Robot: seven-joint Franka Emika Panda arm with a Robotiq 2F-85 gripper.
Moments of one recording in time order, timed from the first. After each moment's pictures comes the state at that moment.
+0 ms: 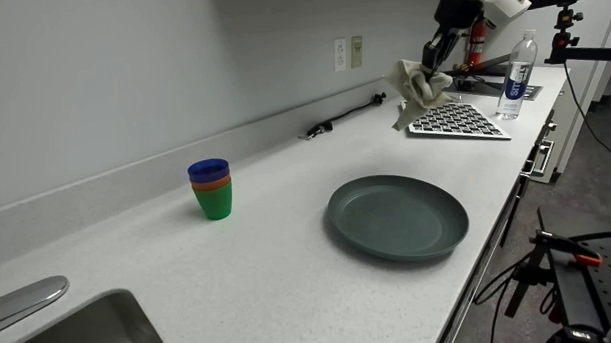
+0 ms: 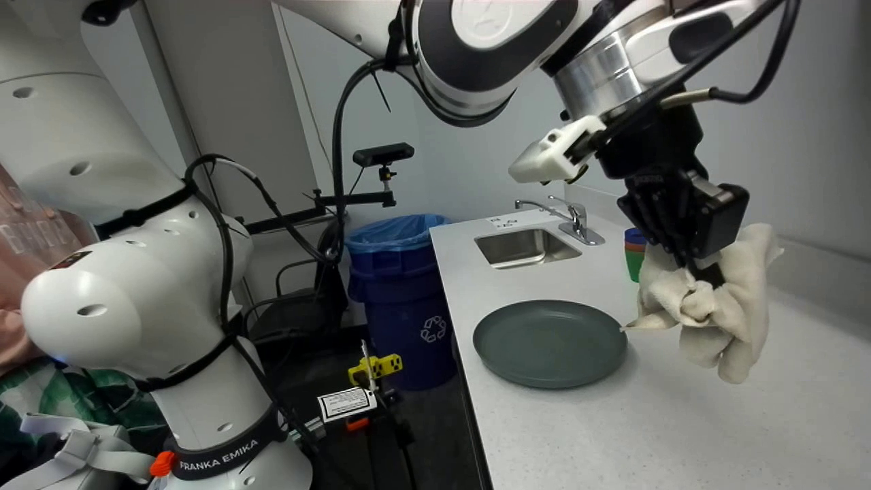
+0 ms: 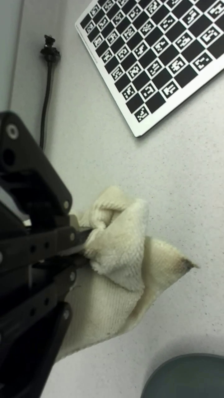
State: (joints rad) arm -0.26 -0.25 -0.15 -2.45 -0.22 2.57 -0.03
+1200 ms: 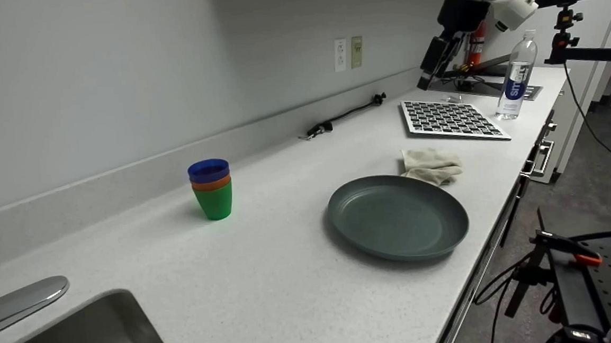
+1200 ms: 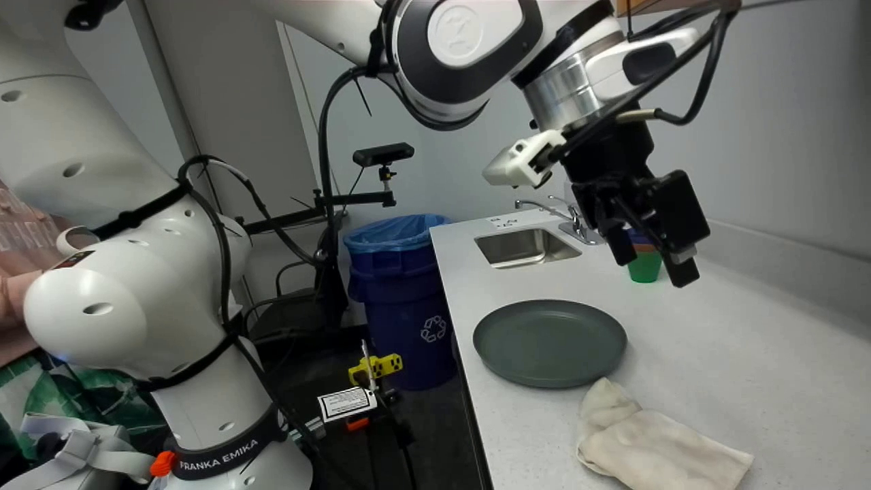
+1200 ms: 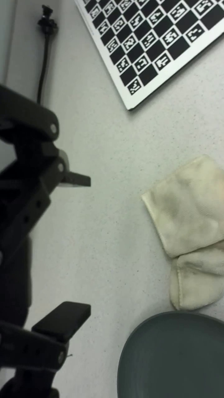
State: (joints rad) arm -0.23 -0.32 -0.12 -2.52 -0.19 2.55 -0.04
